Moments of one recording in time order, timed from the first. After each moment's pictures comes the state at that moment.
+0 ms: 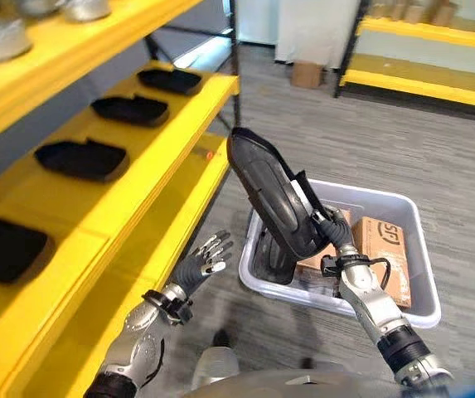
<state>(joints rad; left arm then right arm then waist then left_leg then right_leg) 0.17 0.35 -0.23 0.19 -0.68 -0.05 -0.45 -0.10 -0.31 0.32 0.23 0.23 -0.07 -0.29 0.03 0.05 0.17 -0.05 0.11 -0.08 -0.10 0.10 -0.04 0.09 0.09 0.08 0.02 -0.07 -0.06</state>
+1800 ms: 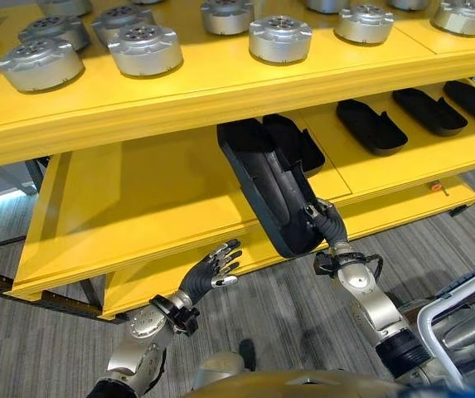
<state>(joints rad) 0.20 0.43 -0.27 0.14 -0.58 -0.09 -0.43 -0.10 -0.22 0.37 0.14 0.28 -0.06 -0.27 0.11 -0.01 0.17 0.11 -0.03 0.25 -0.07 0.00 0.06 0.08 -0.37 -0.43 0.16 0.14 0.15</state>
